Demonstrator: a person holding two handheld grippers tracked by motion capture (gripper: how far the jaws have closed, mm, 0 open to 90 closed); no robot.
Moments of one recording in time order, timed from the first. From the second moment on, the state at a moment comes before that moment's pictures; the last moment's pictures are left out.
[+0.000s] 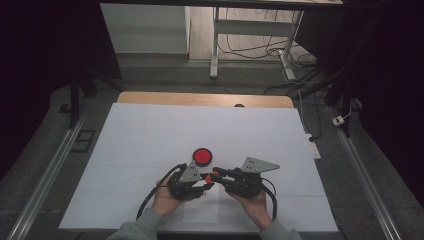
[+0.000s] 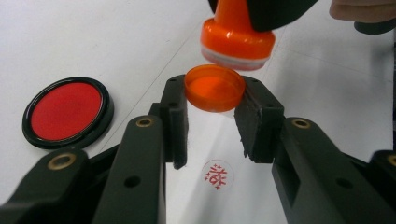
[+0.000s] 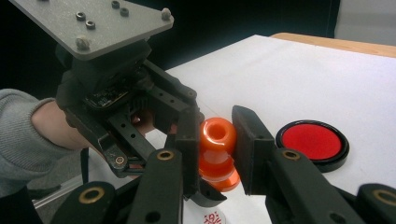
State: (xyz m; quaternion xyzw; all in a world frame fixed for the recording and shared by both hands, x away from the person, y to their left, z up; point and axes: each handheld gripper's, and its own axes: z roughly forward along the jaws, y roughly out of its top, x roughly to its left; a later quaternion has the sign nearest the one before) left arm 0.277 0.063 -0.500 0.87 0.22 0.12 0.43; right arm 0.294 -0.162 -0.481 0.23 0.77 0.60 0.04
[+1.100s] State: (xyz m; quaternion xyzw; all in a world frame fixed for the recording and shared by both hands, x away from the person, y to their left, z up) left arm 0.273 0.061 -0.495 0.87 0.22 0.13 0.43; right arm 0.295 -0.160 -0.486 0.23 0.78 0.58 0.04
